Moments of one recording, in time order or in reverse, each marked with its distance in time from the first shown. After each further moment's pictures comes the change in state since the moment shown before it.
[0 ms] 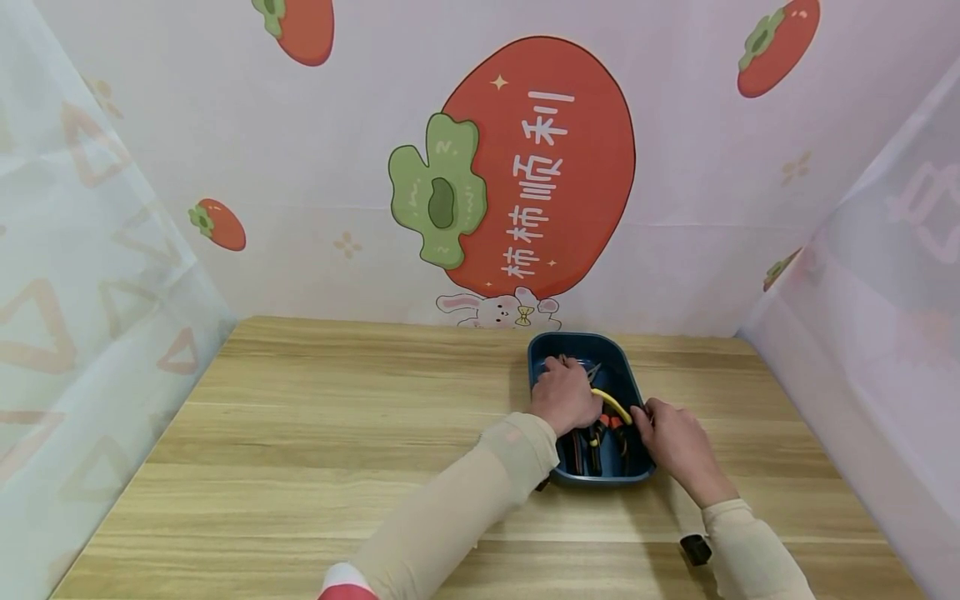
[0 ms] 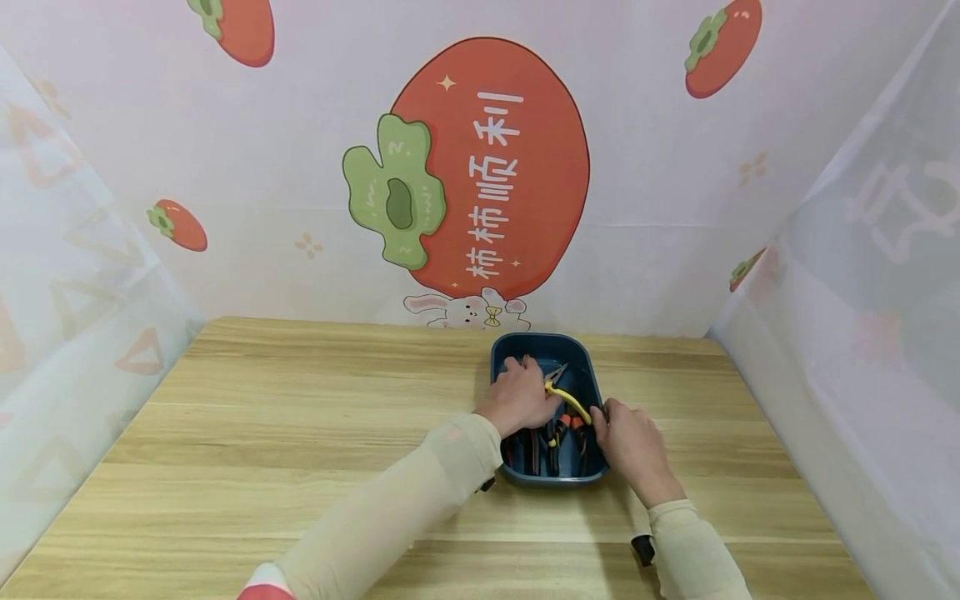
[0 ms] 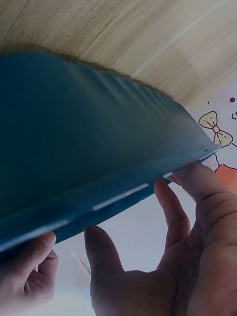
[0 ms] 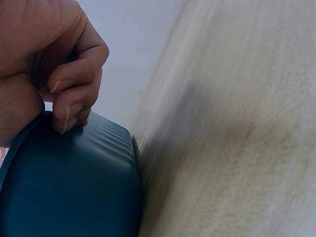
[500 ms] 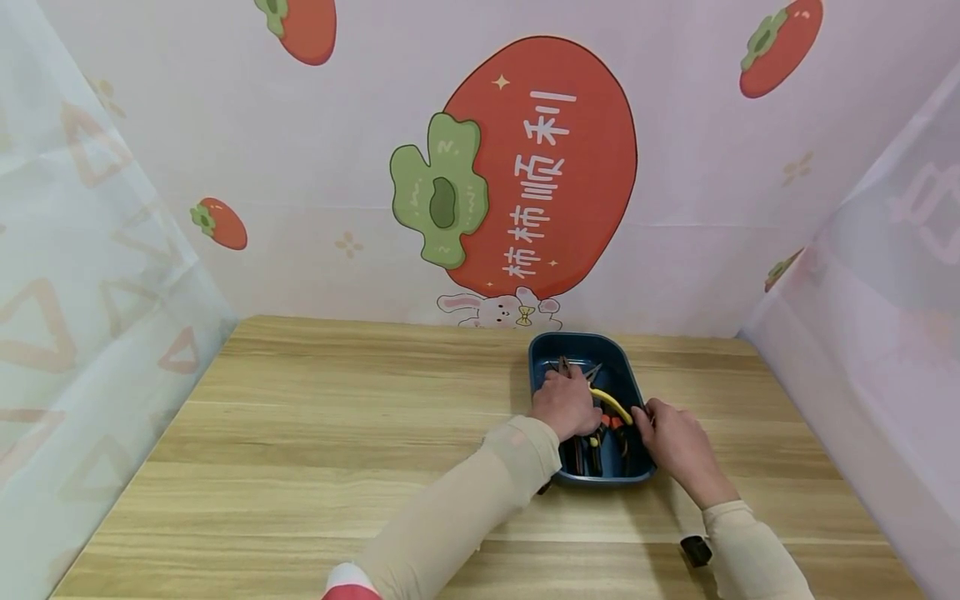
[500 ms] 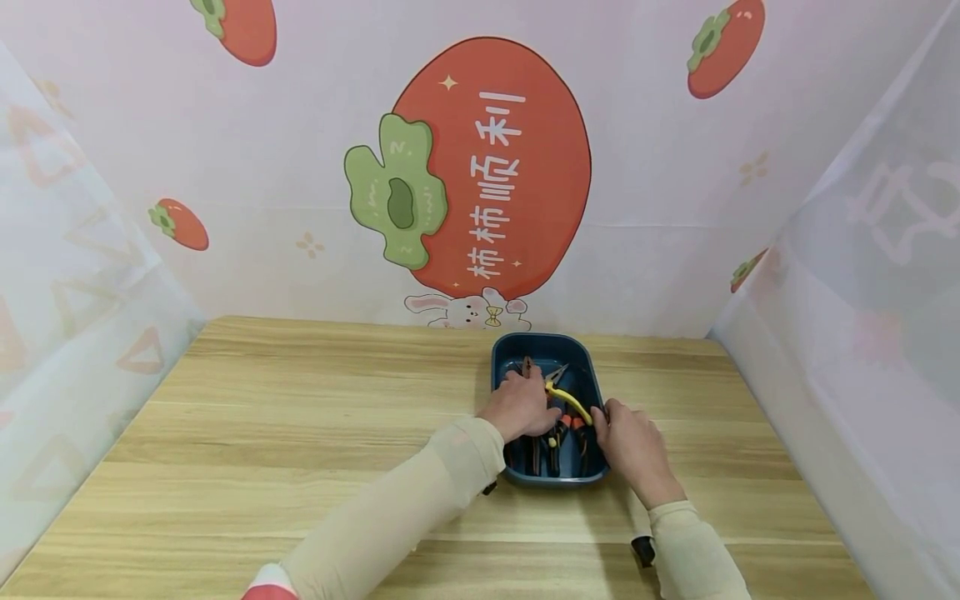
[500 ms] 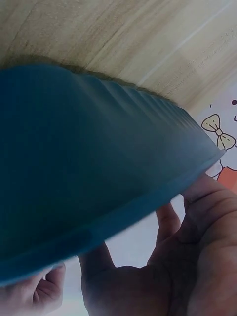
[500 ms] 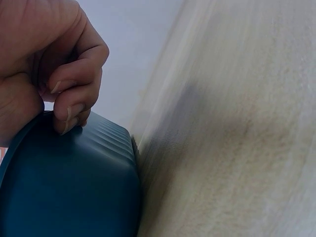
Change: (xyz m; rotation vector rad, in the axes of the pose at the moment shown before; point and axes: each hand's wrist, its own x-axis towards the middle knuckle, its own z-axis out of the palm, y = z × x) left_hand -0.003 0.002 0.007 0.038 -0.039 -0.032; right_hand 0.000 0.000 0.000 0.006 -0.014 0.012
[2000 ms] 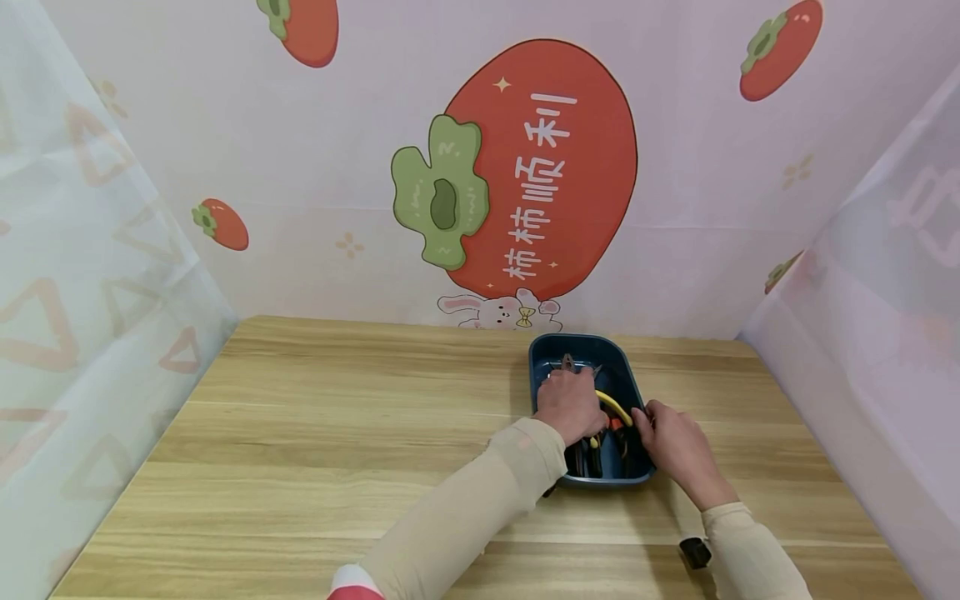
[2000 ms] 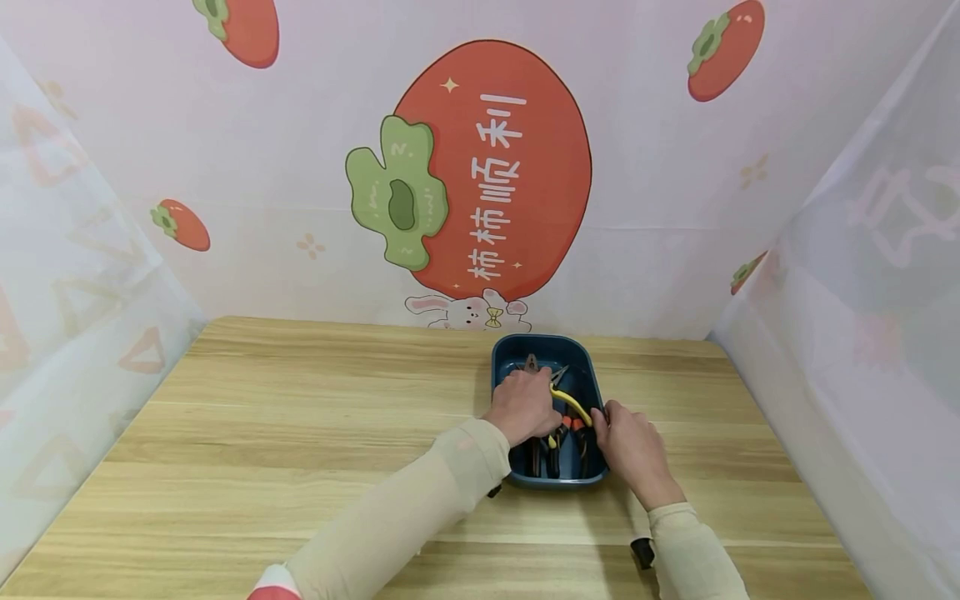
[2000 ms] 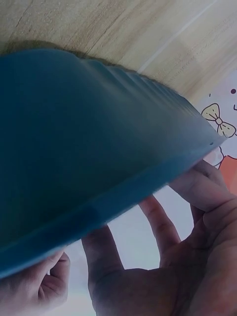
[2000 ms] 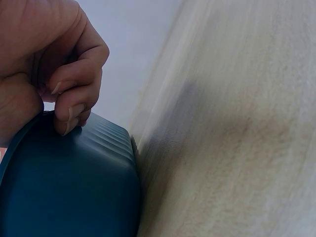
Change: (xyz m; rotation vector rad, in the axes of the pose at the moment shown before) left_hand -0.001 0.004 -0.002 0.090 0.089 0.110; right_hand -0.001 -0.002 -0.002 0.007 -0.015 0.005
